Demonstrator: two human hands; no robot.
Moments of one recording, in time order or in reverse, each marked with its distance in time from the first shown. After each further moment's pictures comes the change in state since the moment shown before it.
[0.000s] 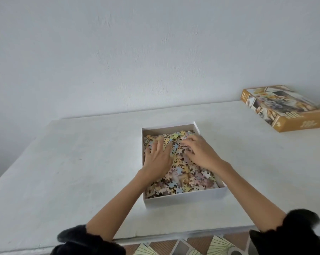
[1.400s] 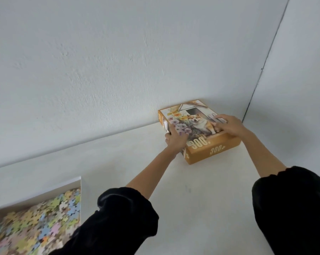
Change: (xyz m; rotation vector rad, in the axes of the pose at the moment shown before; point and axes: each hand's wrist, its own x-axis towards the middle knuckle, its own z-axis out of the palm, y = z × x) left_hand 0.302 0.333 0.028 -1.043 -0.192 -0.220; right_hand 0.013 0.424 -0.211 0.167 0.229 0.728
